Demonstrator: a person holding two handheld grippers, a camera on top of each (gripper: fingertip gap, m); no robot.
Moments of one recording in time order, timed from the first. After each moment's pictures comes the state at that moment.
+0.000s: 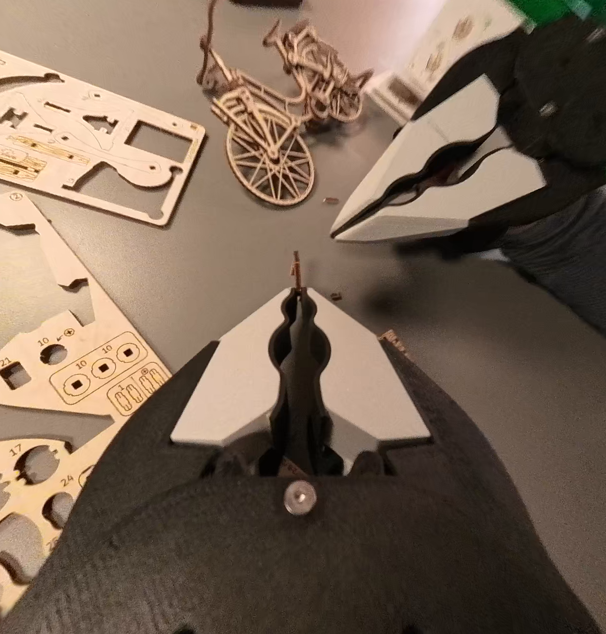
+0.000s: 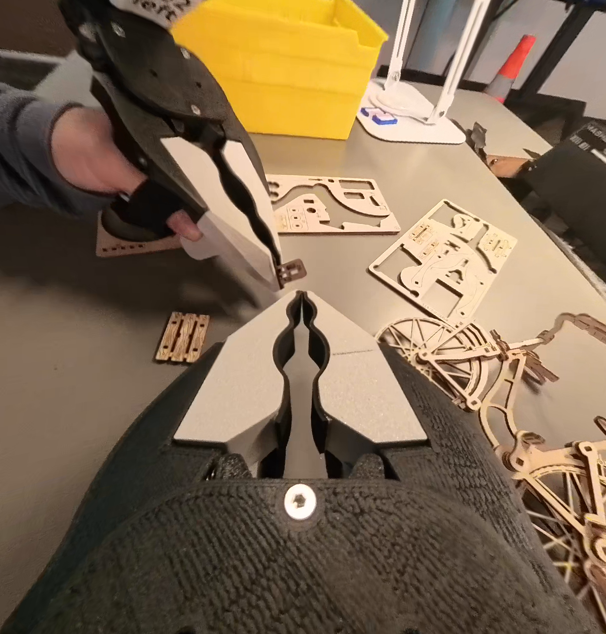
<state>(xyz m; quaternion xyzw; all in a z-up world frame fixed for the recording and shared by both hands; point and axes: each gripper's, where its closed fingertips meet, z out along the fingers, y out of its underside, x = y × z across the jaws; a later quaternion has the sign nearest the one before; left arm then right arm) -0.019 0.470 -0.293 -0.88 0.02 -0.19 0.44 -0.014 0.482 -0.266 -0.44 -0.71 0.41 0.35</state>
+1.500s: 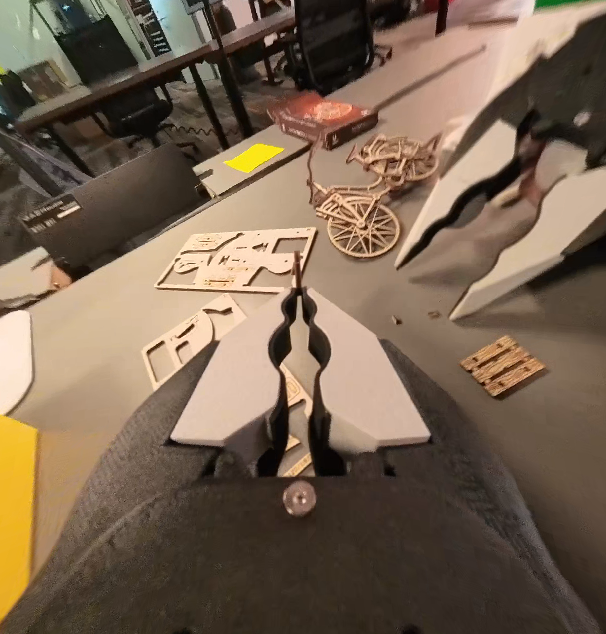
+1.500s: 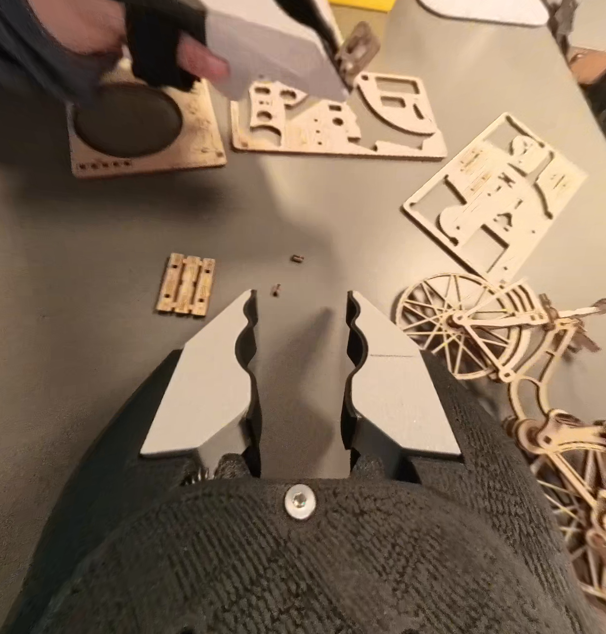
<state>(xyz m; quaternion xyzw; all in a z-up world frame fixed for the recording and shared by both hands) -0.073 0.468 -0.250 -0.81 0.10 0.07 0.58 0.001 0.482 -0.302 -0.46 -0.78 0.32 0.29</state>
